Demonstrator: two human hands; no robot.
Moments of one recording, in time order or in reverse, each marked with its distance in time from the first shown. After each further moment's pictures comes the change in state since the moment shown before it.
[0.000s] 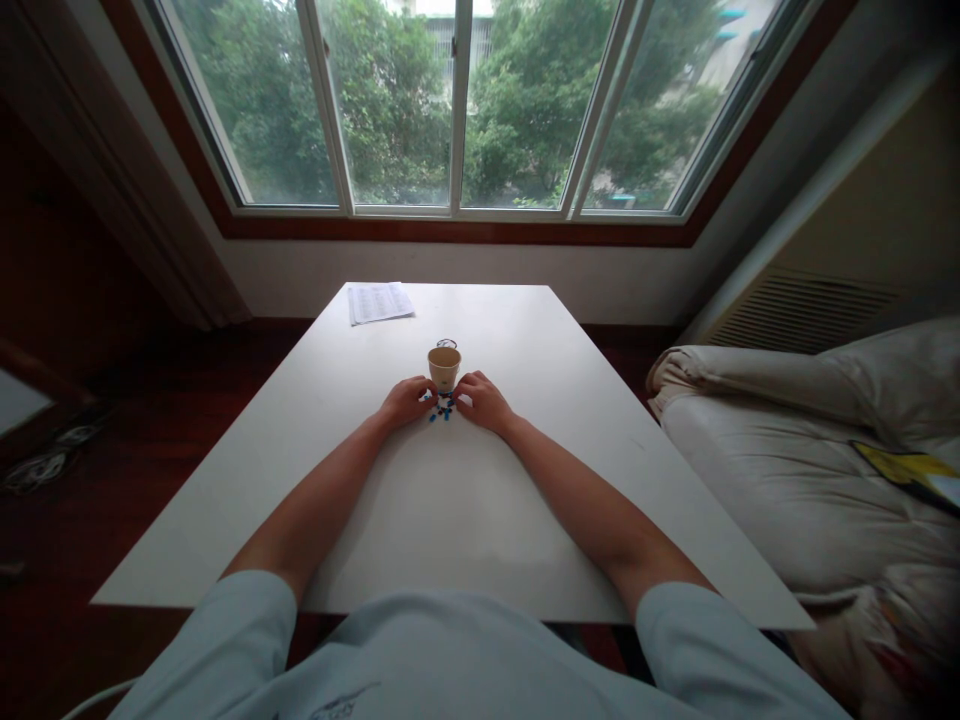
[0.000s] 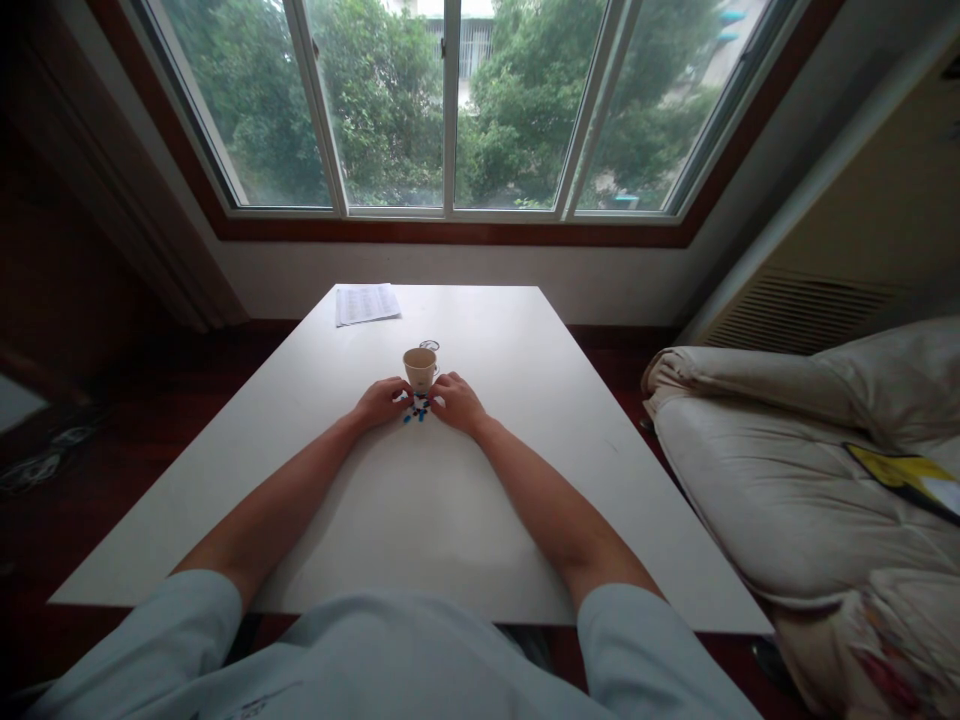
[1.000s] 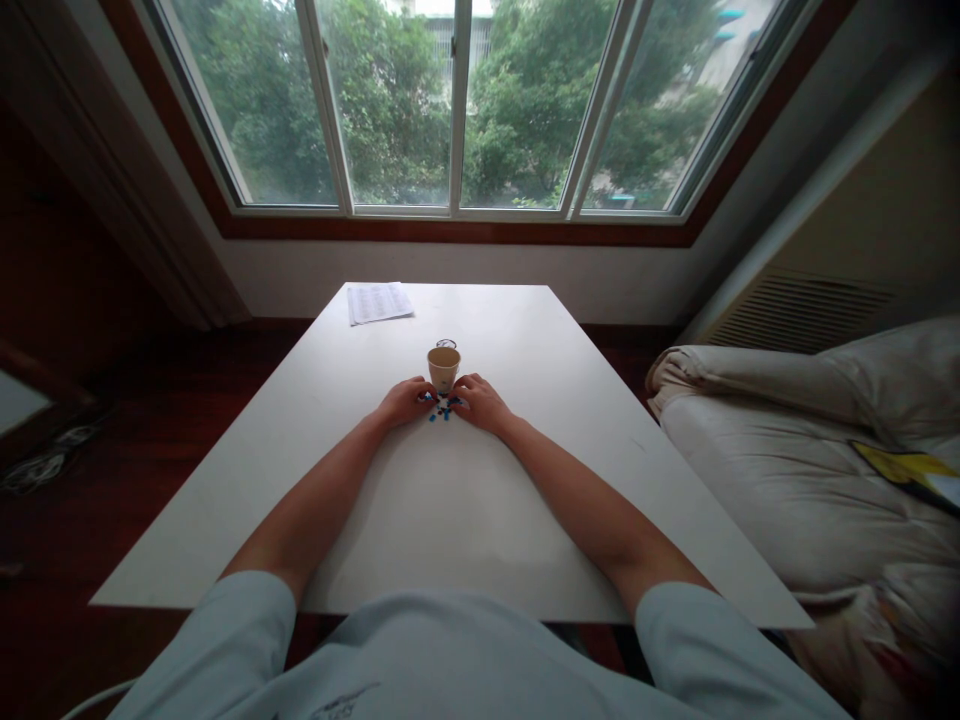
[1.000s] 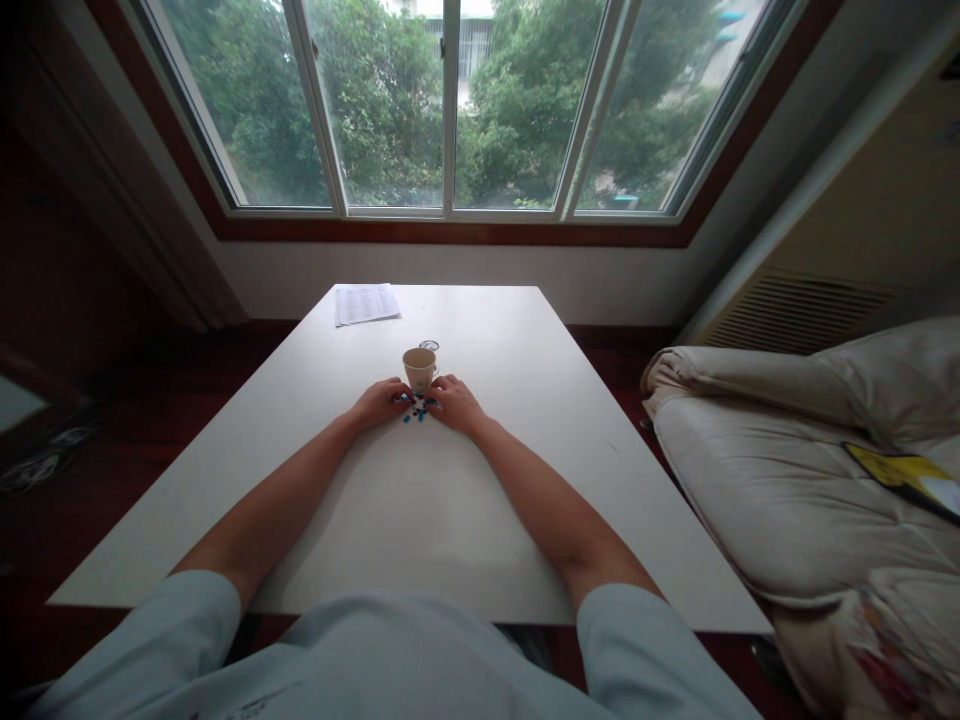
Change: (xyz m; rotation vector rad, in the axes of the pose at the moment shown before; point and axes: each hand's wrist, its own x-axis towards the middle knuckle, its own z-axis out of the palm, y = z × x) left_hand 0.000 -0.003 -0.003 -0.001 -0.085 -0.007; right_hand 0.001 0.000 0.003 -0.058 -0.084 0.013
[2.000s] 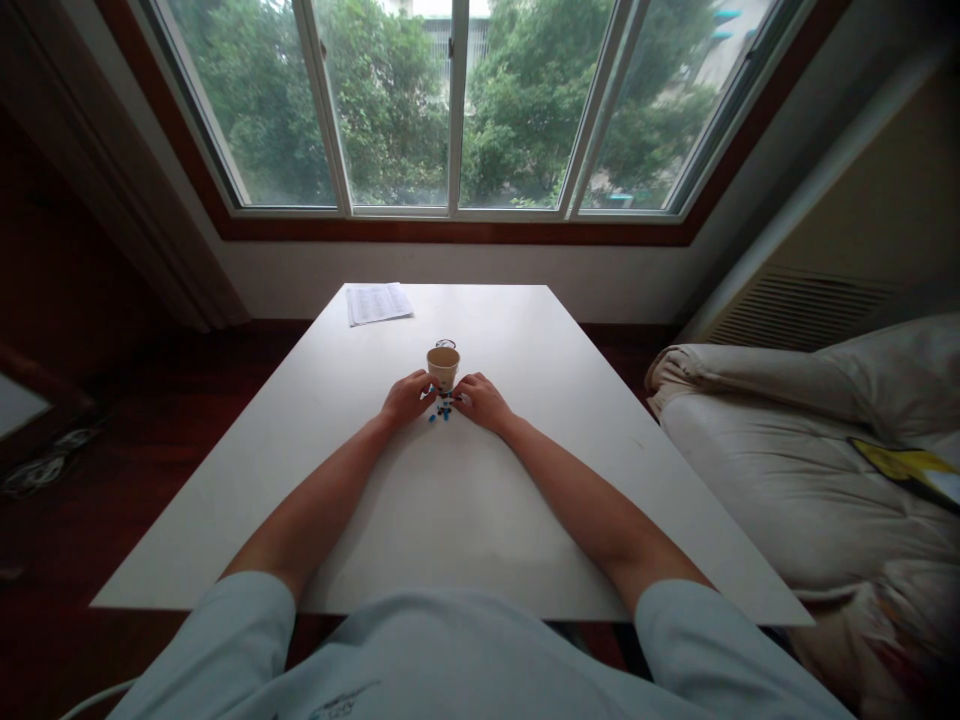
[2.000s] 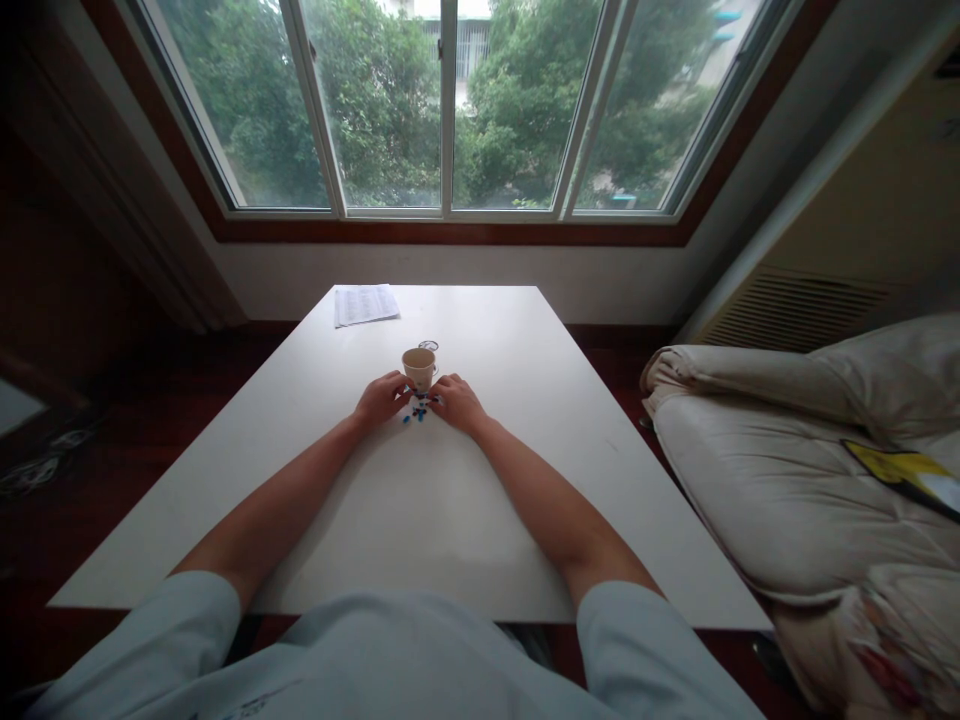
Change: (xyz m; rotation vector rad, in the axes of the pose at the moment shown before) left_hand 0.001 0.023 -0.003 0.017 0.189 0.034; right_hand -0.001 0.005 0.002 0.035 0.051 0.057
